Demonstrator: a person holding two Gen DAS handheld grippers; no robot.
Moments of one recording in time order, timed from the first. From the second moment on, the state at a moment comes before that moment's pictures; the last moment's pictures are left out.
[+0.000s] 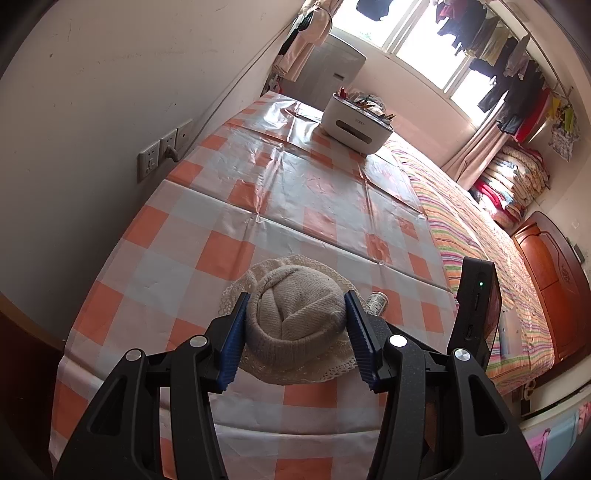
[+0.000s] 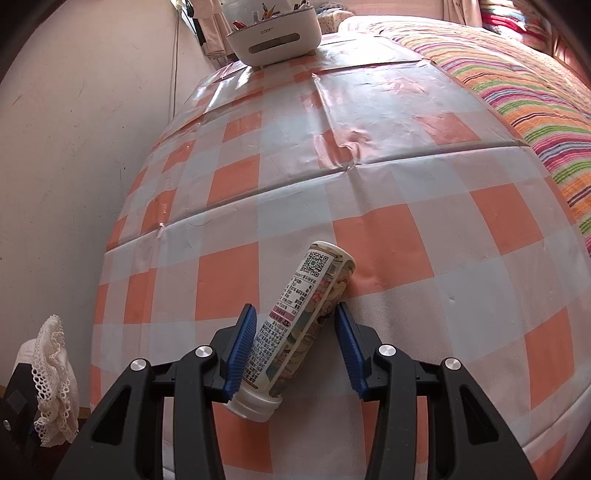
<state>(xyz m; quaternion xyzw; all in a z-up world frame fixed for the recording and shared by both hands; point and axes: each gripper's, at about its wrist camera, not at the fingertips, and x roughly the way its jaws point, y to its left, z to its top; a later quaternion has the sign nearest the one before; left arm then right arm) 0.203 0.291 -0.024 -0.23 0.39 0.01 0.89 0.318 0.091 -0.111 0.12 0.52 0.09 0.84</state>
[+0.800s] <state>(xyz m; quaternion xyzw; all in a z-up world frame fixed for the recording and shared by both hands) 0.190 0.187 -0.042 -0.11 0.41 -0.05 0.90 0.191 -0.031 -0.103 0.02 0.46 0.16 0.87</state>
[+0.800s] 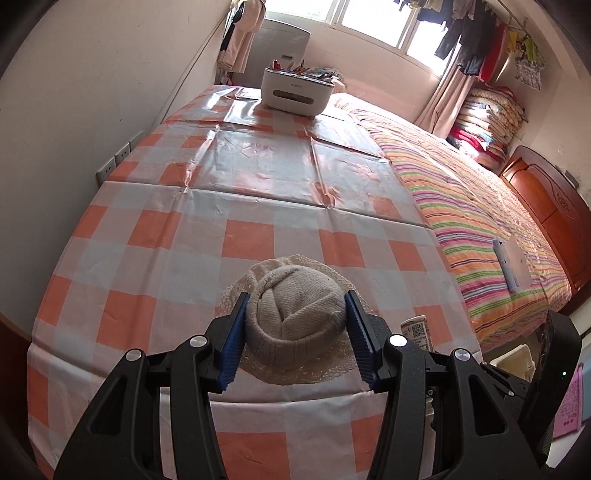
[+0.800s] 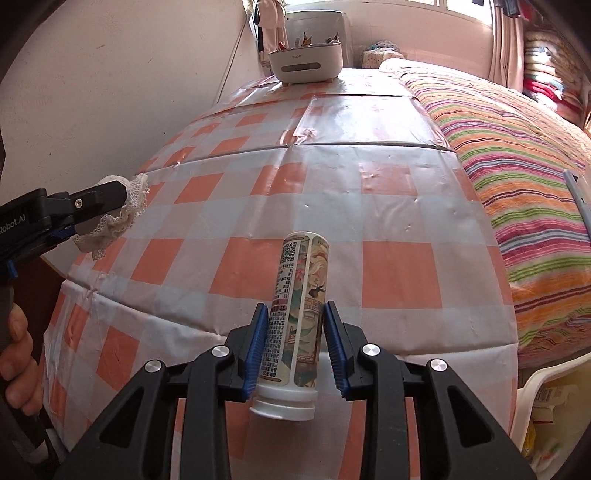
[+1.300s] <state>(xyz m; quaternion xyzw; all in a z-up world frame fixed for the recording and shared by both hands) 0.170 0.117 -0.054 -0.04 0.41 -0.08 0.91 0.141 -0.105 -0.086 0.06 0.40 0.14 0.91</state>
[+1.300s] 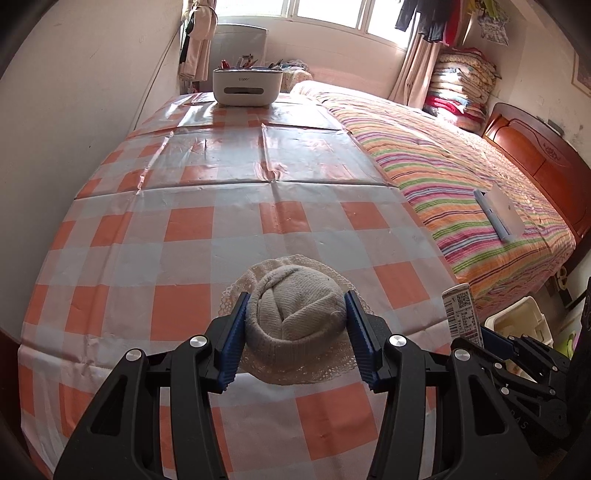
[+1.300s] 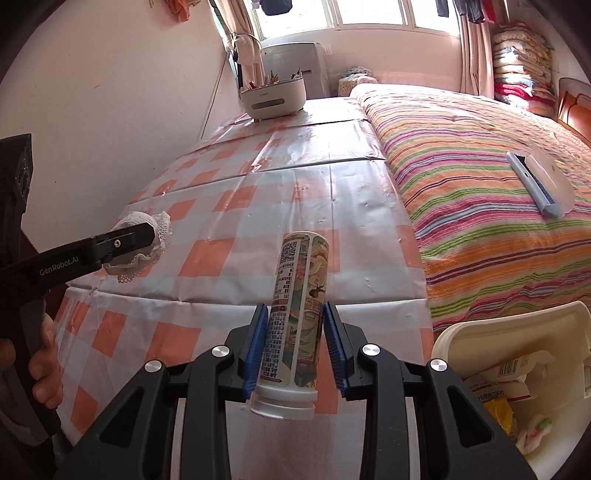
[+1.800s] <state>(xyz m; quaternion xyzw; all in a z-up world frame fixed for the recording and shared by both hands) 0.151 0.056 -0.063 0.01 0.41 -0.12 0.90 0.098 -0.159 -0.059 0.07 0.34 0.10 0.93</state>
